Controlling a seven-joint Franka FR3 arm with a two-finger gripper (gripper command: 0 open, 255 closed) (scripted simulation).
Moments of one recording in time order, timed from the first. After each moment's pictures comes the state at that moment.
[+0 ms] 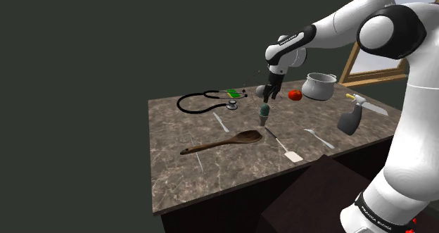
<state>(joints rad) -0.11 0.30 -0.24 -1.89 0.23 2.13 -0.61</state>
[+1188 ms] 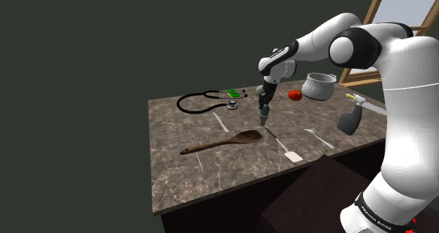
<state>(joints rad) -0.17 0.54 -0.21 -1.72 0.31 2.20 -0.70</state>
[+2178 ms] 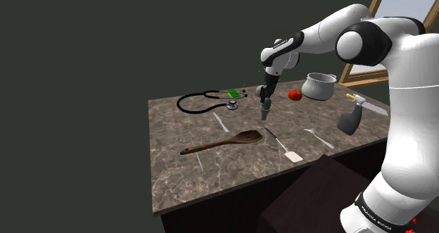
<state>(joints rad) -0.16 0.47 -0.22 -1.70 0.29 2.11 -0.67</state>
